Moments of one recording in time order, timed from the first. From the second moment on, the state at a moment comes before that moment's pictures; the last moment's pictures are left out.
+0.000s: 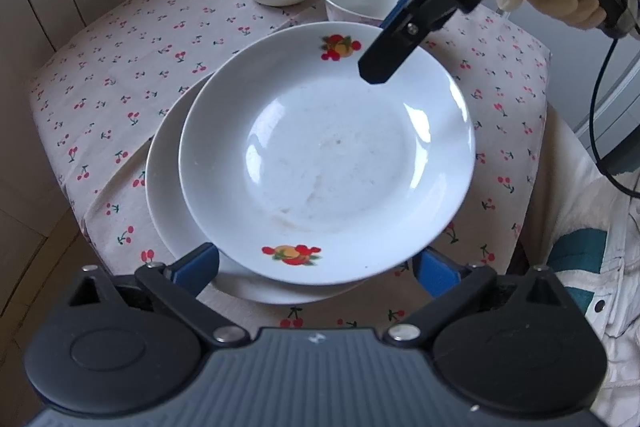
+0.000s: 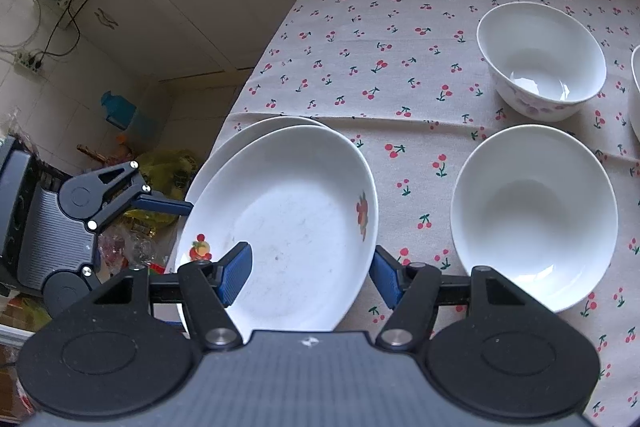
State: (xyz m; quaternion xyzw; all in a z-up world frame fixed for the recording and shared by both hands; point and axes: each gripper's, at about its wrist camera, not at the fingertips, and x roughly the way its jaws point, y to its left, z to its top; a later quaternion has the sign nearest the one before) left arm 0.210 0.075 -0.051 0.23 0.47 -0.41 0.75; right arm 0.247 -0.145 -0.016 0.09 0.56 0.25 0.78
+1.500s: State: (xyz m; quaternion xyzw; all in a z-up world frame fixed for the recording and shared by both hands) left arm 0.176 -0.060 -0.007 0.16 0.31 -0.33 0.87; right arm 0.141 -0.266 -0.029 -0.10 0.35 0.15 0.92
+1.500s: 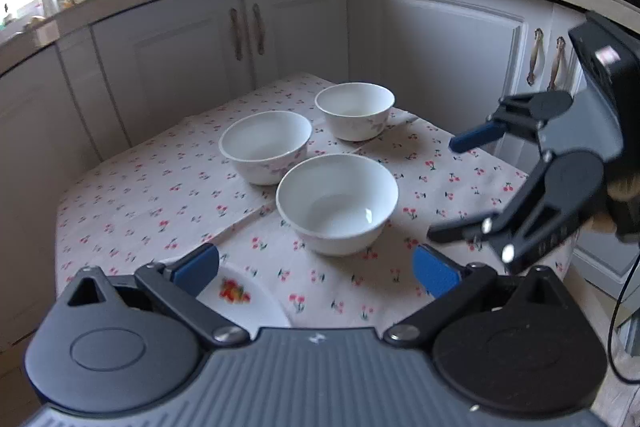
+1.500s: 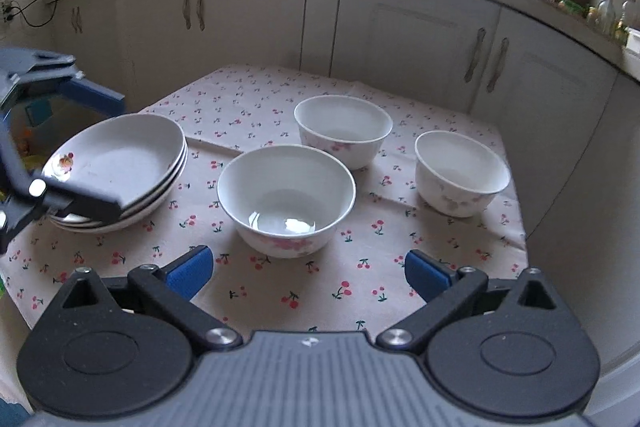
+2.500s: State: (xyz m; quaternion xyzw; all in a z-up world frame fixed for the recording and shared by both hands) left arm 0.297 -0.113 -0.050 0.13 0.43 -0.39 0.80; right arm 0.204 -0.252 -0.061 -0.14 0.36 0.25 0.89
